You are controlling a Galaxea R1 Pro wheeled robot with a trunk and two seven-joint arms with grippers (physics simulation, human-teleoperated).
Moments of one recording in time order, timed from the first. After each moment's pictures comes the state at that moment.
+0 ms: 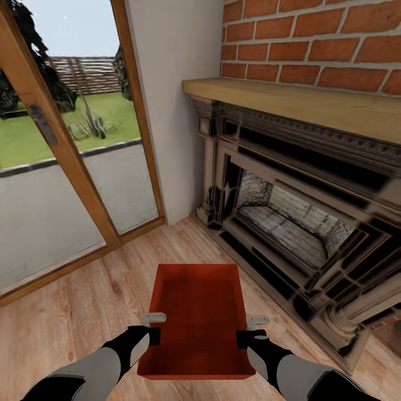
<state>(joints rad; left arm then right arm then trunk) -0.75 -0.10 -0.03 -0.11 0.07 0.22 0.15 -0.74 0.12 0.58 -0.03 -0.53 0.00 -0.18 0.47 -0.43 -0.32</state>
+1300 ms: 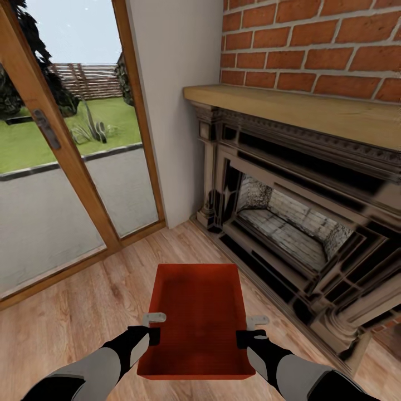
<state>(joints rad) -0.75 -0.09 -0.03 -0.11 0.08 0.22 0.15 -0.74 0.12 0.57 -0.03 -0.53 0.00 -0.18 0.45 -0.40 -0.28</state>
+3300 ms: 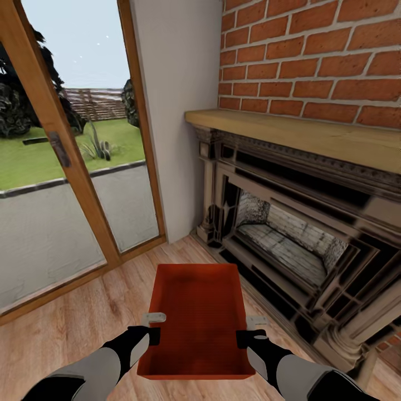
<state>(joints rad) -0.75 -0.09 -0.03 -0.11 0.08 0.22 0.15 -0.74 0.12 0.57 -0.03 -0.53 0.00 -0.18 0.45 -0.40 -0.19</state>
